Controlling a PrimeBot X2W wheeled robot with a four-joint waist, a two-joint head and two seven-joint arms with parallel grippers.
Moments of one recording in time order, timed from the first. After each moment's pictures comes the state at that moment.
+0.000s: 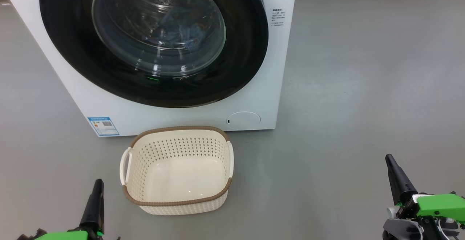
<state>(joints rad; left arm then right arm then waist) -0.06 0.04 0.08 0.26 -1.60 -0.13 0.11 -0.06 -0.06 -0.10 0.27 1.63 0.13 0.08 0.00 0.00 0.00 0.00</state>
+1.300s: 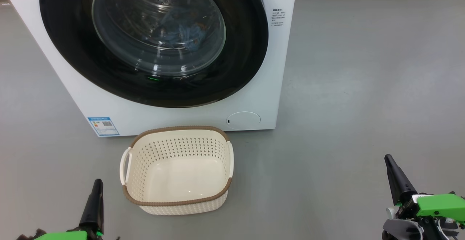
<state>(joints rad) -0.06 0.04 0.08 0.26 -1.60 -0.13 0.11 -0.06 -0.06 -0.11 0.27 1.63 0.13 0.10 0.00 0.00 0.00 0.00</state>
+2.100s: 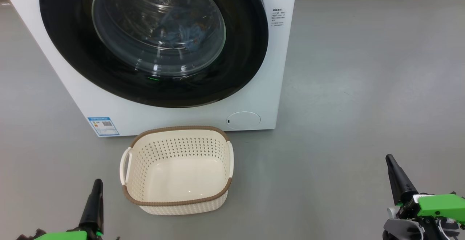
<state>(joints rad) -0.06 0.04 0.08 0.26 -1.60 -0.13 0.11 -0.06 -0.05 -0.12 0.27 1.63 0.13 0.10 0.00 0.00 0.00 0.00</state>
